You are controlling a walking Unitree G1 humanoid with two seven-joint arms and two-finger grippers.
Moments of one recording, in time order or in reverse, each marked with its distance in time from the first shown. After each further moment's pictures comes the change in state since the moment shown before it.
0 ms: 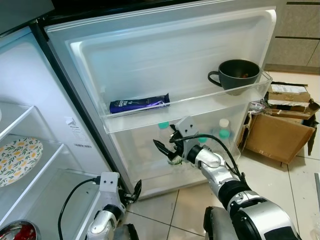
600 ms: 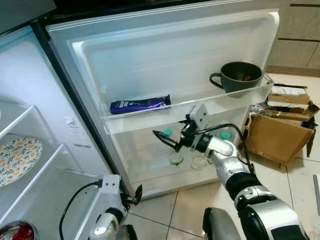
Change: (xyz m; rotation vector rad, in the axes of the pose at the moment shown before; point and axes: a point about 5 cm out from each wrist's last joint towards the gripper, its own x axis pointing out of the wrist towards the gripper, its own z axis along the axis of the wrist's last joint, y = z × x) left arm -0.001 -0.002 -0.013 -0.042 0.085 0.030; right arm -0.013 -0.023 0.032 -0.042 -0.154 0.174
